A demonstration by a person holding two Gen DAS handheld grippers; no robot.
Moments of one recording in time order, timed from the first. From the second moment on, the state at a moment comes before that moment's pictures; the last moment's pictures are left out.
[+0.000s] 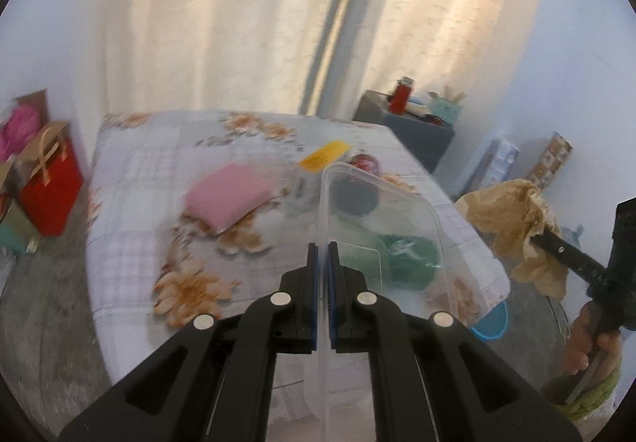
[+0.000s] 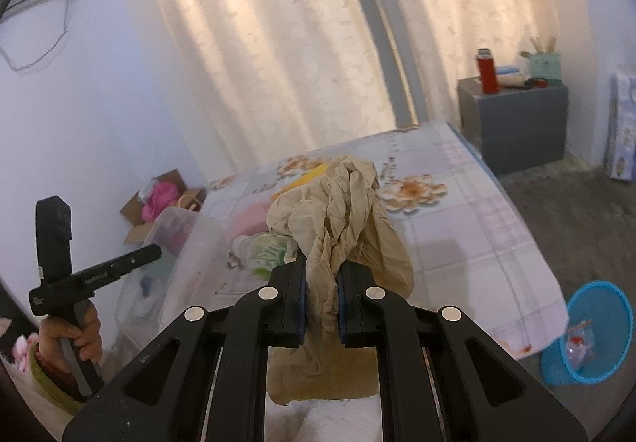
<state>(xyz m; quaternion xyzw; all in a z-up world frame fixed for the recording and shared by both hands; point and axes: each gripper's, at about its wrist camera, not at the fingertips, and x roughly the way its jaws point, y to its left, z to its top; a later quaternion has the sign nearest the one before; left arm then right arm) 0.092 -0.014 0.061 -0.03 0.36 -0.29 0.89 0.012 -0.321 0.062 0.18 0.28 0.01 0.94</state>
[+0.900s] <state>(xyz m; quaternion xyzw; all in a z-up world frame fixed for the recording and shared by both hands) -0.001 -0.482 0.029 0.31 0.33 -0.55 0.70 -0.190 -0.528 -0.042 0.35 0.25 -0.30 0.85</state>
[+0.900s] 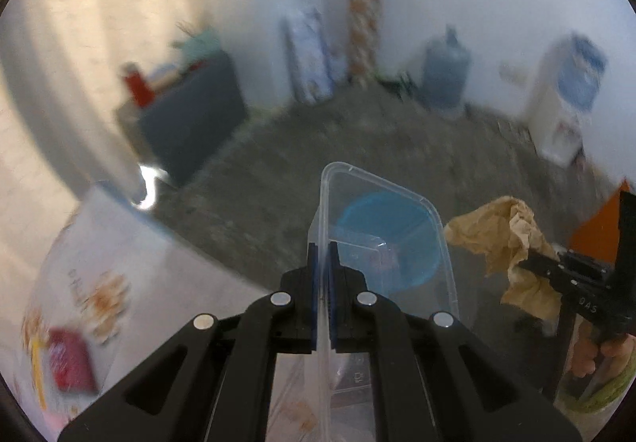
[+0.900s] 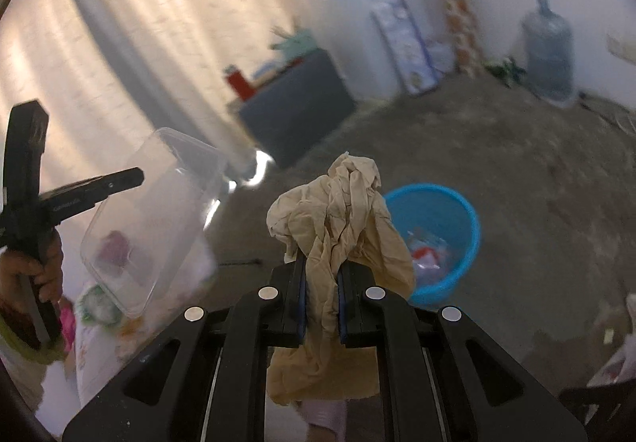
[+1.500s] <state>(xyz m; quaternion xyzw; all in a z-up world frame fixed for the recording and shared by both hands) -0.017 -0.718 -0.181 0.51 0.38 -0.45 0.63 -0.161 -0.659 -0.200 0.47 0.35 -0.31 0.75</state>
